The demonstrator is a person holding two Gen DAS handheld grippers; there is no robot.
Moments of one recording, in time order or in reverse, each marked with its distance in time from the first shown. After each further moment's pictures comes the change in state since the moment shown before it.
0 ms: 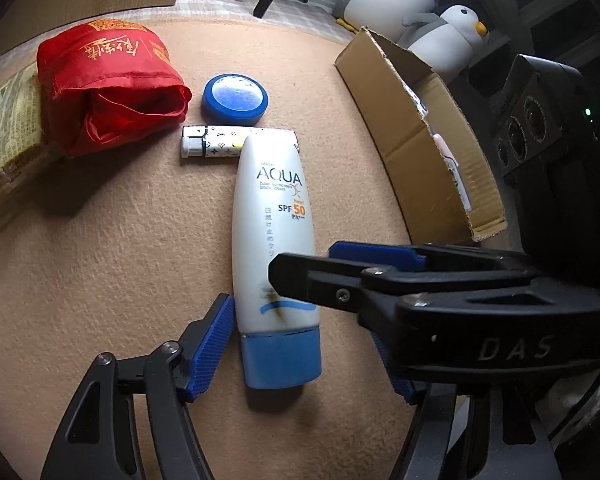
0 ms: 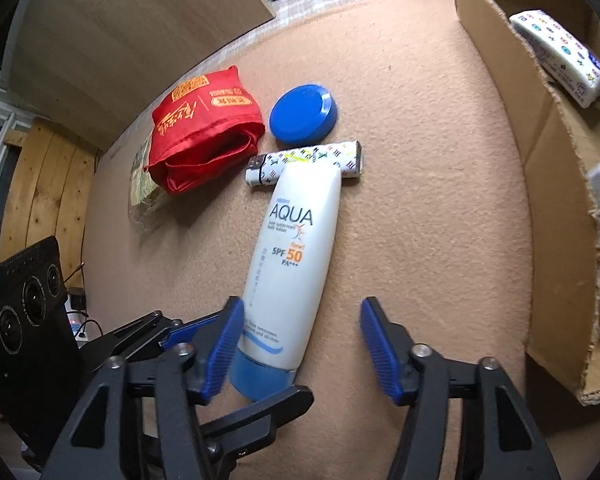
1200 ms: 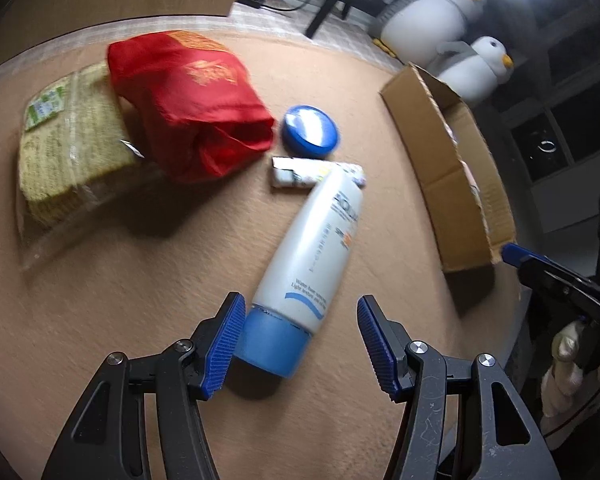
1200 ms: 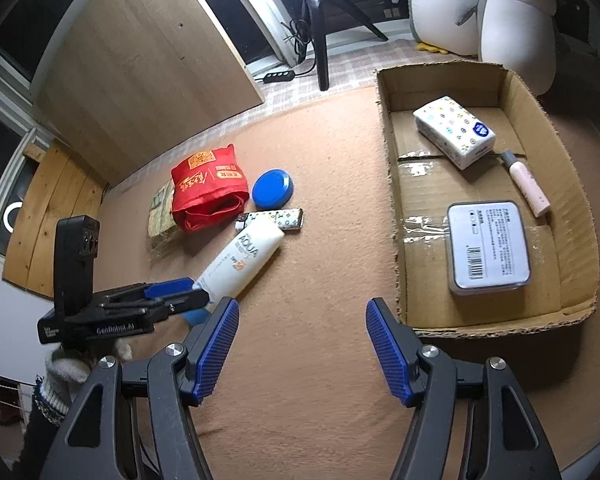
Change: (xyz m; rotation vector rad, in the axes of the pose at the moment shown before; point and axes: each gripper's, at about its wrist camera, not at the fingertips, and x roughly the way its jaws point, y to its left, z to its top) left arm -0.029 0.049 0.022 -0.046 -0.002 0.023; right arm -0.108 -0.018 -0.030 -0.050 -0.217 -0.077
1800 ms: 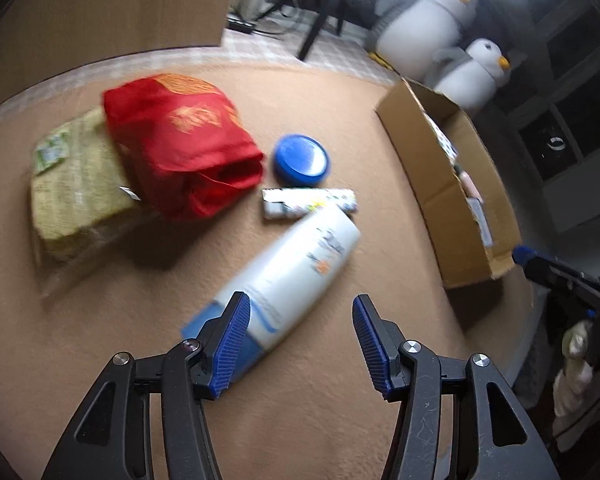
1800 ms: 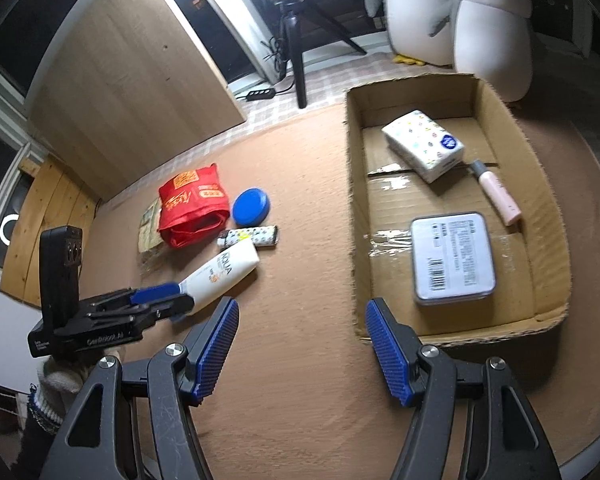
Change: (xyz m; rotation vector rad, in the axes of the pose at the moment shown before) left arm -0.012 -0.017 0.011 0.019 -0.065 0.080; right arm -0.016 -0.016 0.005 0.021 -0.044 -0.027
